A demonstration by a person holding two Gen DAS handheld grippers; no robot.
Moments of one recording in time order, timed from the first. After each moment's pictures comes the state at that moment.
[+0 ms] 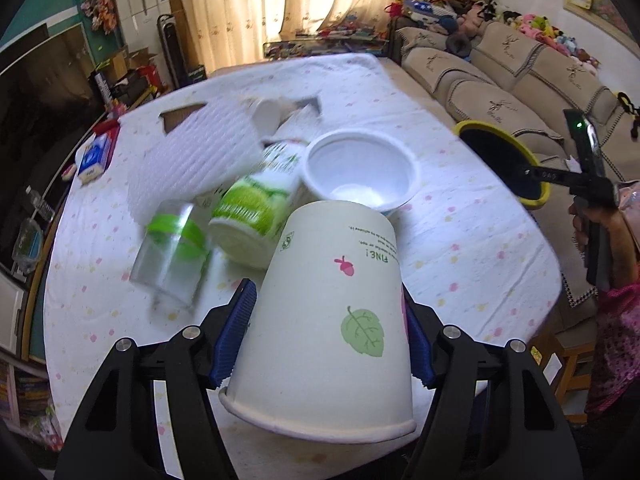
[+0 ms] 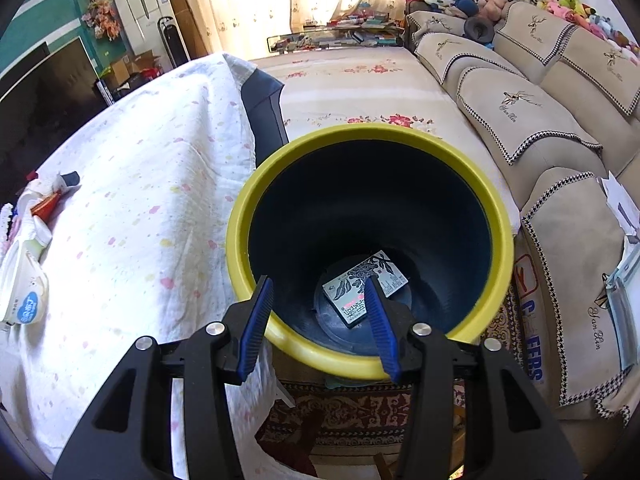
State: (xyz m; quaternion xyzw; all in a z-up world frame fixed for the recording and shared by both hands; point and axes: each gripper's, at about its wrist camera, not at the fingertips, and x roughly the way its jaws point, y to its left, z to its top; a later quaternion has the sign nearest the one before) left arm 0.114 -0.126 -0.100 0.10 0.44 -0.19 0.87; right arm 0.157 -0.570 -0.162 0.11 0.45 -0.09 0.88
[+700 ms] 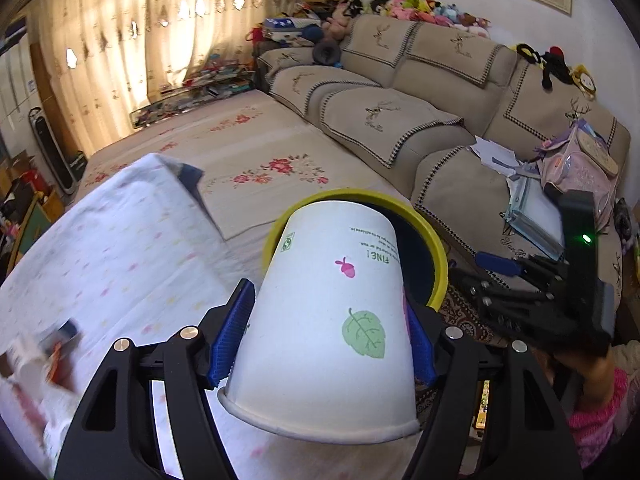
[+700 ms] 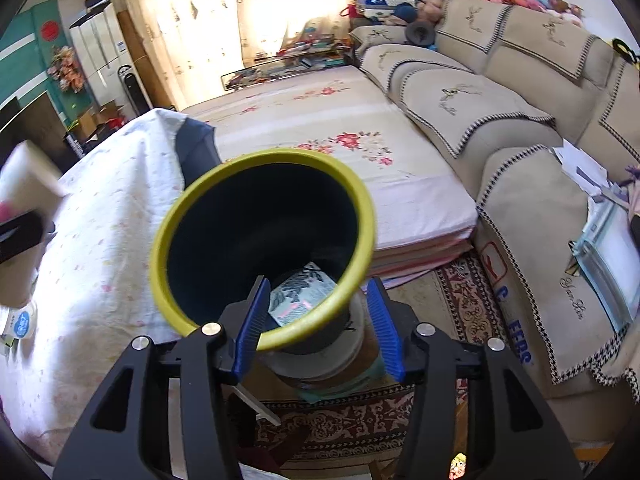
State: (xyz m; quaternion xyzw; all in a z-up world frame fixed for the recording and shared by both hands) left arm 0.196 -0.430 -0.075 0.17 0.38 -0.38 0.83; right arm 0.089 -0.649 -0.151 0.15 0.40 -0.17 0.89
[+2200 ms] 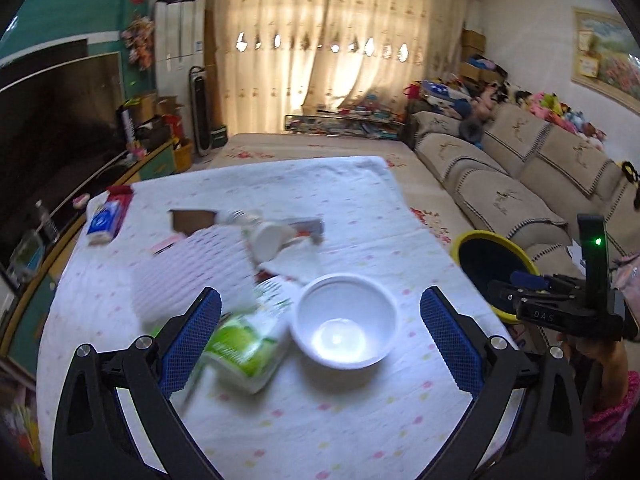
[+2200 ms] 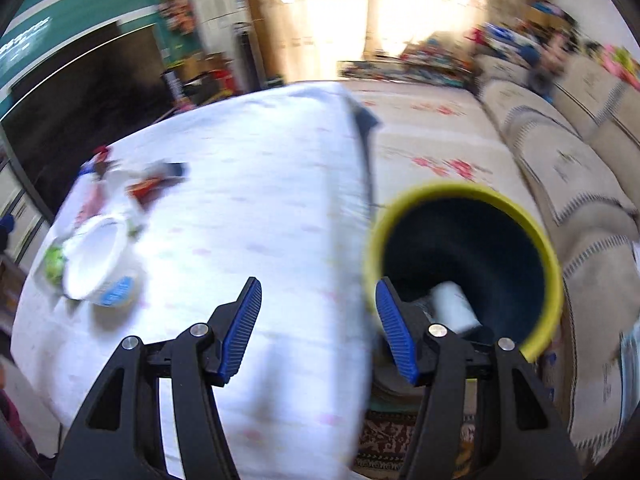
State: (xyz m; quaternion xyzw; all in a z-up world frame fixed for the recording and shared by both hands) left arm 0.144 -0.122 -0.045 0.02 0.33 -0.15 0.93; right arm 0.158 -0.470 -0.110 0.05 0.41 0.02 0.91
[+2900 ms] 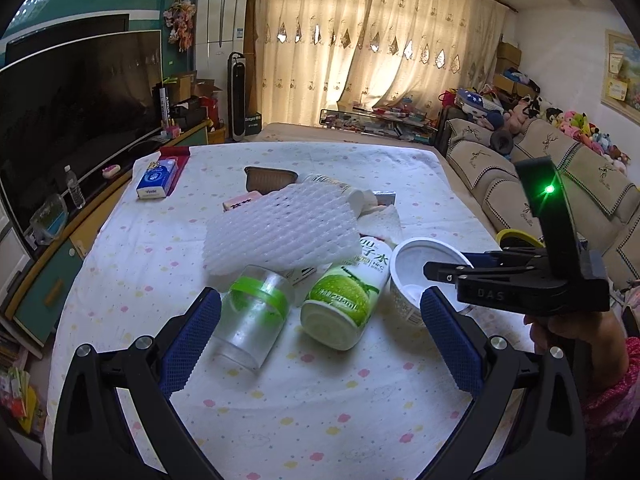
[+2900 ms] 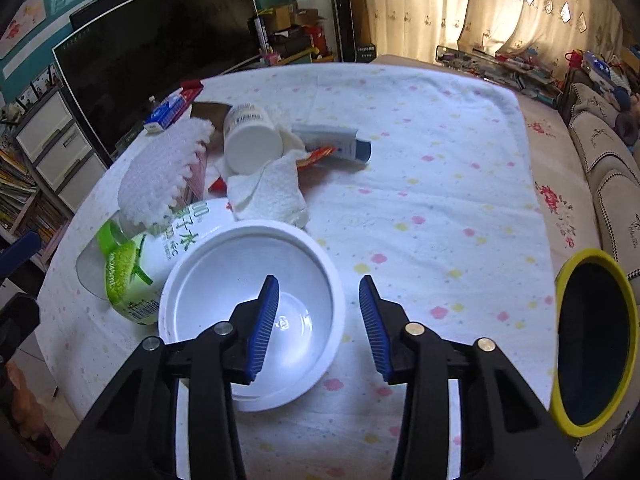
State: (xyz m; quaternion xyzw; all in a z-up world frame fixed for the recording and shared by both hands) left arm 0.131 -0.059 -0.074 -0.01 0.34 -0.10 0.94; right arm 0.219 -0.318 -0.127 -0.01 0.46 0.15 0.88
